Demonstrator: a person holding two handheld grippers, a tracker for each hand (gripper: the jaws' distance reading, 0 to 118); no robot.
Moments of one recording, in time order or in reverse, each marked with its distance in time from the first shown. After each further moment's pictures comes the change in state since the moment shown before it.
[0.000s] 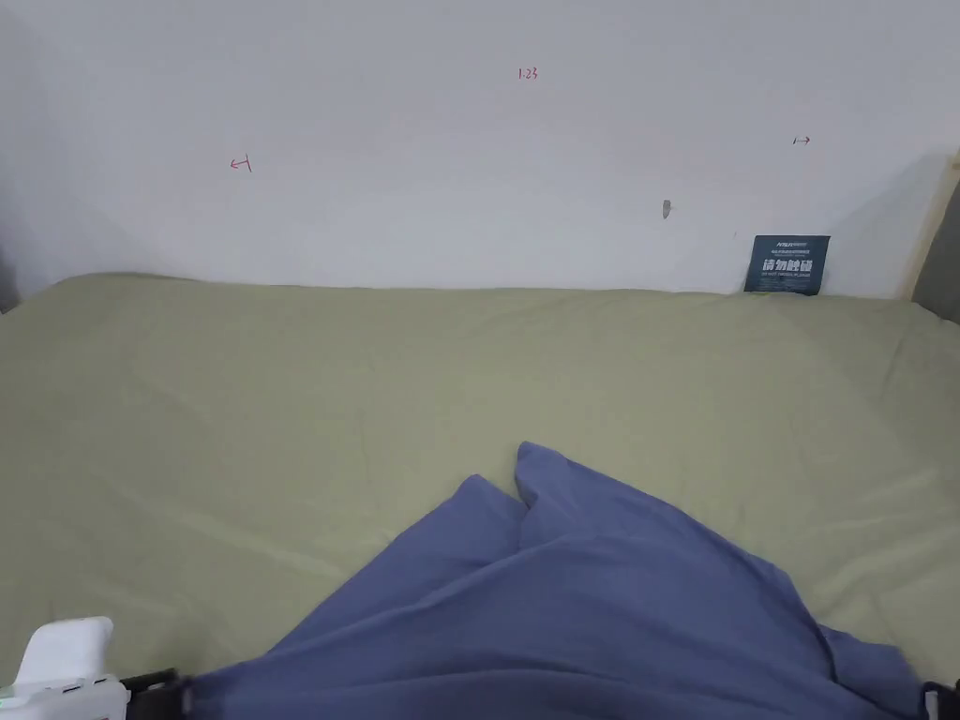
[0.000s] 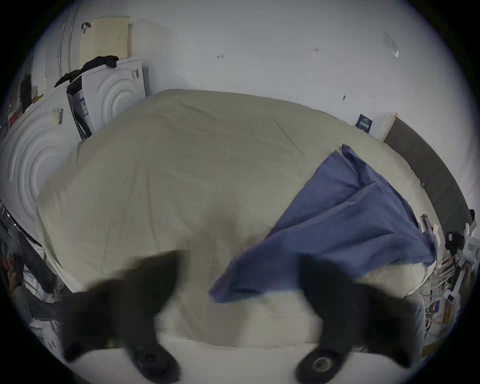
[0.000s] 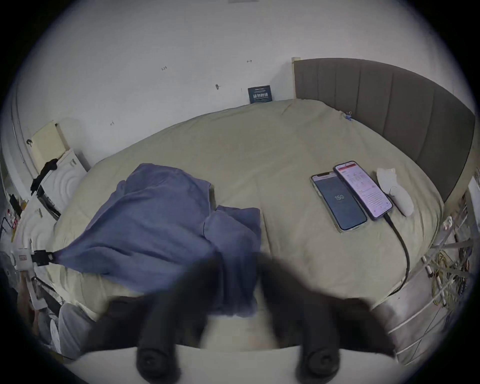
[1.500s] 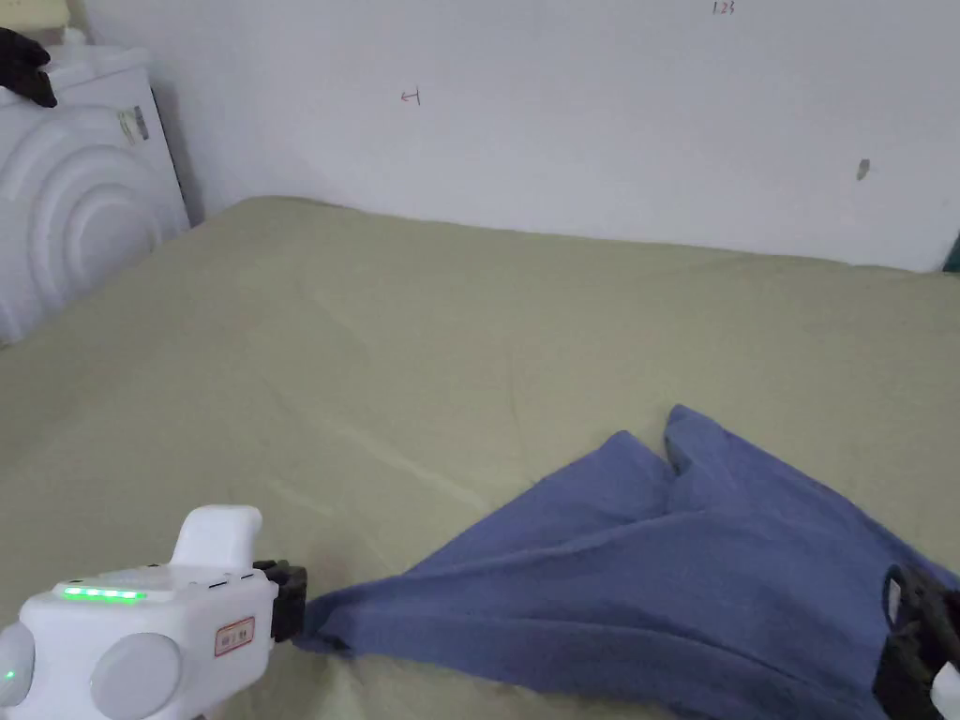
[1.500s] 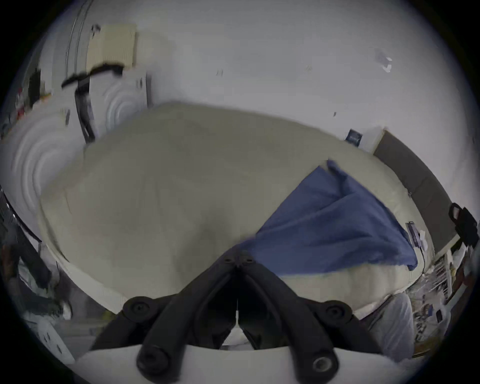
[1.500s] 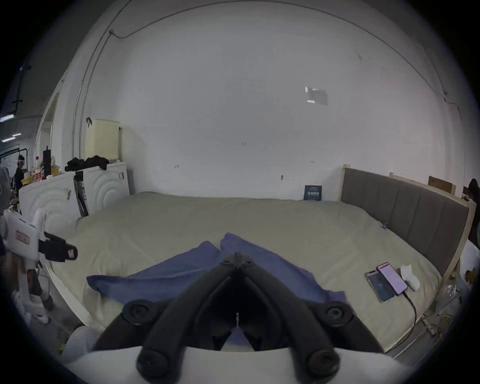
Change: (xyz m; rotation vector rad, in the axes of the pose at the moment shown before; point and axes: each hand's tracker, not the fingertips) left arm -0.028 -0.012 0.028 0.023 -0.049 0.047; right arm -0.238 -0.041 0.082 0.459 0.143 0.310
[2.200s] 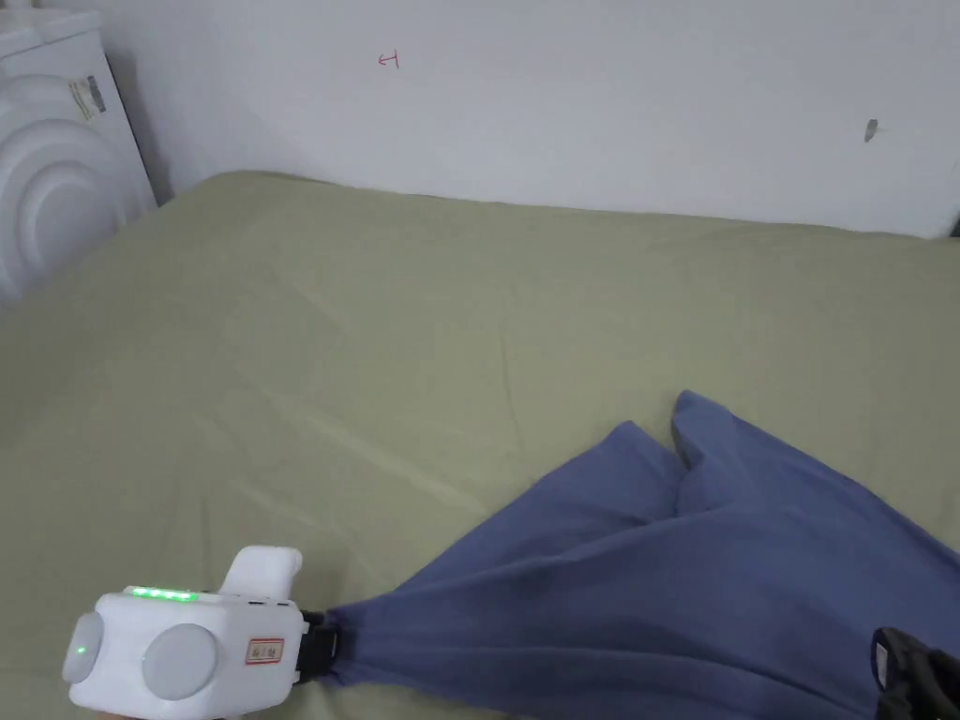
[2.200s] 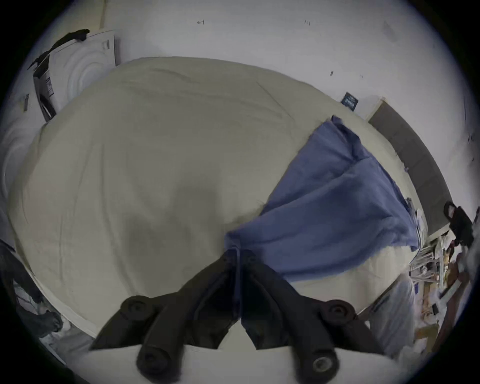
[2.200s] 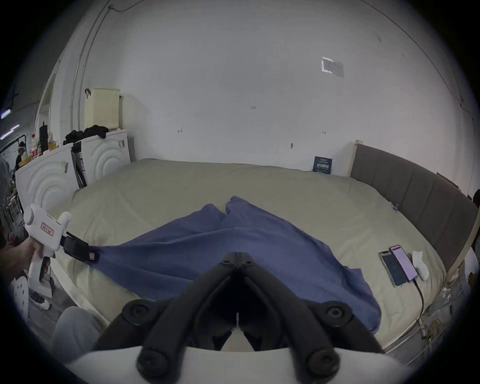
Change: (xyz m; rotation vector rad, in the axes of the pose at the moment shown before) left arm -0.013 0.008 -0.106 -0.214 -0.158 -0.055; right arm 0.000 -0.030 -0.049 -0.186 0.019 0.001
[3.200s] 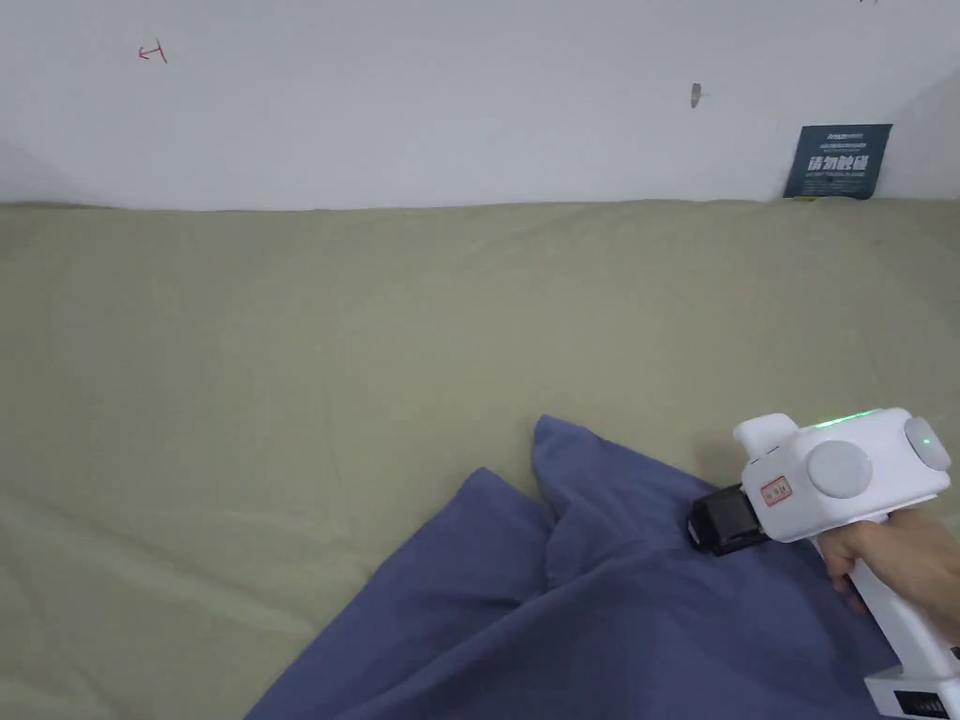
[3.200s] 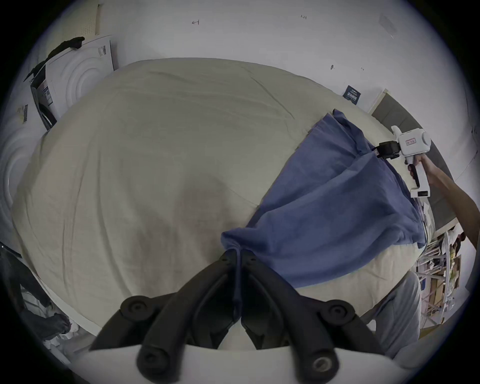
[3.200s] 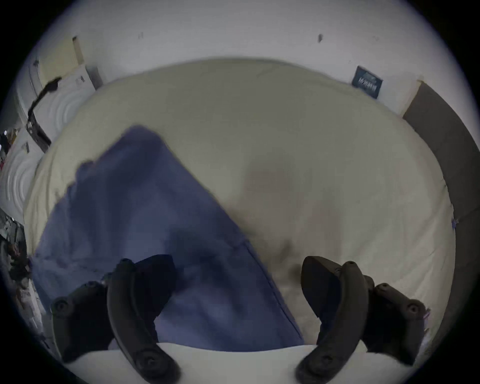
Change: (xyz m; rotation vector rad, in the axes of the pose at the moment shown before) left arm 0.035 0.019 0.008 -0.024 0.072 -0.035; right arm 0.136 0.063 -0.371 -0.646 0.085 0.117
